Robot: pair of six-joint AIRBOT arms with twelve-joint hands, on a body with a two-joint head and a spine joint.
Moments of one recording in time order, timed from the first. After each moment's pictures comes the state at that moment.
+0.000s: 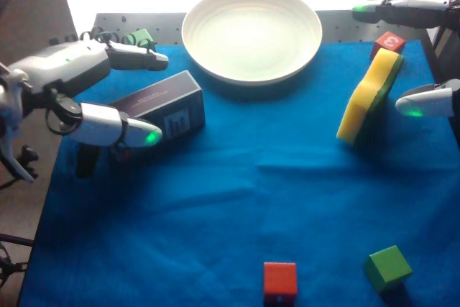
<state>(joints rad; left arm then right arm) 0.82 -1.08 1.29 -0.12 -0.62 0.85 -0.88 -0.98 1.40 -0.32 0.93 -0.19</state>
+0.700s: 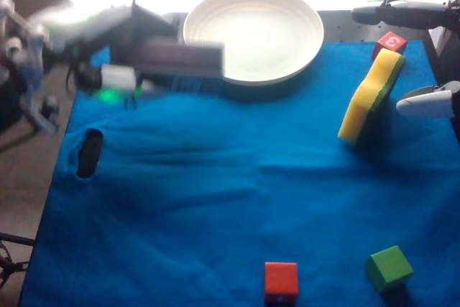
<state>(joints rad) 0.64 -1.08 1.29 -0.03 -0.62 0.92 -0.88 -0.98 1.40 -0.32 0.92 -0.18</state>
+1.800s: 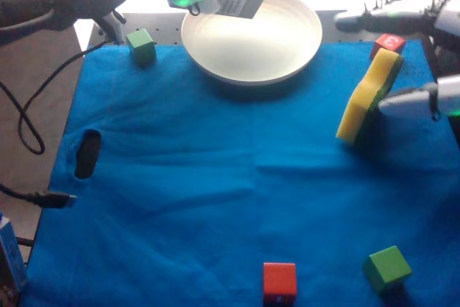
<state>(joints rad) 0.35 -1.56 1.92 0.00 -0.22 0.92 -0.83 -1.08 1.51 -0.39 0.91 -0.12</state>
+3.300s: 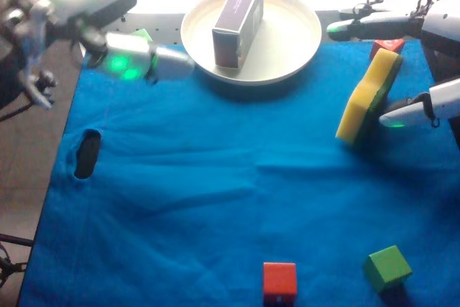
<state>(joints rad) 0.62 -1.06 1.29 0.05 -0.61 0.92 -0.81 -1.09 1.53 -0.48 0.82 -0.09</state>
